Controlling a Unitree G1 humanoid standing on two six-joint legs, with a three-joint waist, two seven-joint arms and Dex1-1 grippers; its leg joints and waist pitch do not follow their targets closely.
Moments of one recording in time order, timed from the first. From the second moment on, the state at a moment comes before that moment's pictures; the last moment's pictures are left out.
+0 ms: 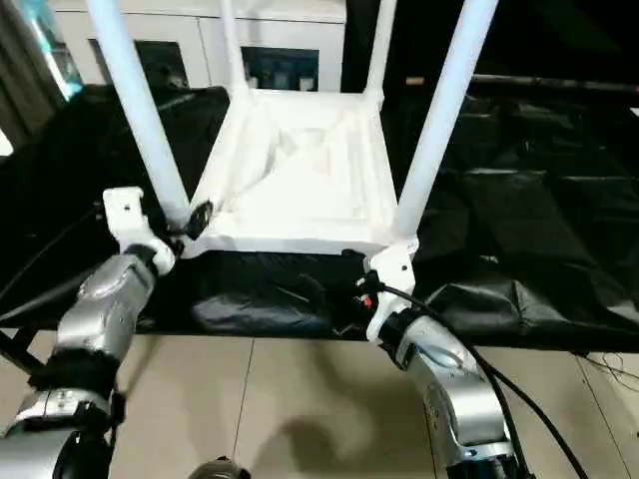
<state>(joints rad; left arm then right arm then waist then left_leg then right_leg) -0.59 0.15 0.24 0.68 -0.25 0.06 -0.29 -0.12 -0.20 0.08 -0.02 0.27 0.25 0.56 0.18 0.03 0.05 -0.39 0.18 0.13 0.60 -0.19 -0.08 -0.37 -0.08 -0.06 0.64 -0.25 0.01</state>
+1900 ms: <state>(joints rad) -0.74 -0.08 0.48 0.75 -0.51 0.22 -0.05 -0.53 0.02 -0.18 0.46 0.40 0.13 0.32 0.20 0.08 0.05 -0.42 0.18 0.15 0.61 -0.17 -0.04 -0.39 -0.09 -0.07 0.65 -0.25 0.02</state>
